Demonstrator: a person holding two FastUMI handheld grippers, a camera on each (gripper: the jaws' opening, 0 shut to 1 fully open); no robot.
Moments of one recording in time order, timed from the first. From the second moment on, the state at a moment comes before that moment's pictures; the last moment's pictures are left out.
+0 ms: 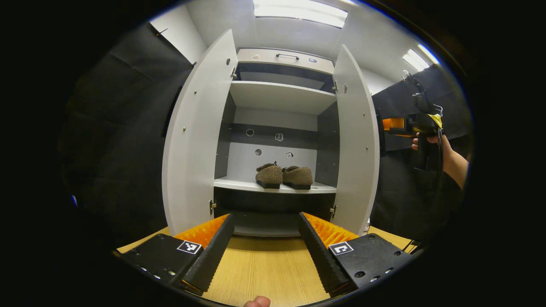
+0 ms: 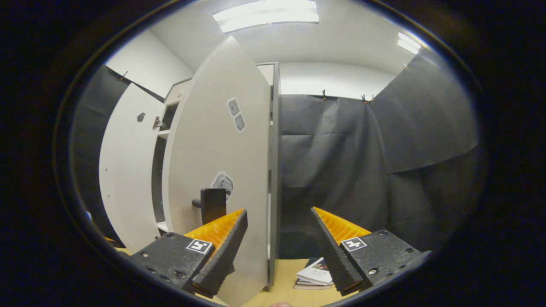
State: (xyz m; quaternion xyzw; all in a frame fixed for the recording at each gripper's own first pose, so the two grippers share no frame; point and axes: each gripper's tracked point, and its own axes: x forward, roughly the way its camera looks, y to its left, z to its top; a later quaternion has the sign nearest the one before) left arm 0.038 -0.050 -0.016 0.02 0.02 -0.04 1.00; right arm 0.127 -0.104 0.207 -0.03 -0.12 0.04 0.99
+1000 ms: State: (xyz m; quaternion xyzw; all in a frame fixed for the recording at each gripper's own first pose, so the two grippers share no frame) left arm 0.027 -0.024 -0.014 0.03 0.03 -0.01 1.00; right arm 0.164 -0.008 0.193 -0.03 -0.10 0.10 0.99
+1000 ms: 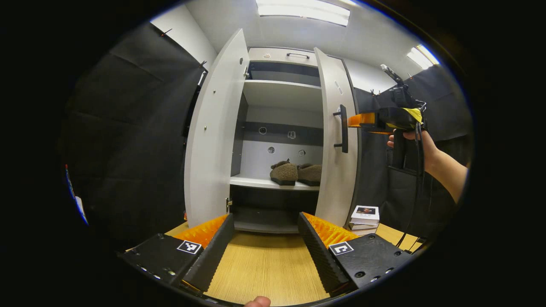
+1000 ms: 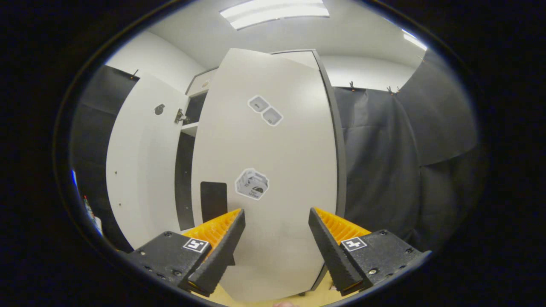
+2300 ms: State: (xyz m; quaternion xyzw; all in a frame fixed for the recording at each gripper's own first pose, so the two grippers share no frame) left arm 0.028 -0.074 -0.021 0.03 0.05 -0.07 1.00; right arm 0.017 -0.036 -0.047 0.00 0.00 -0.03 1.00
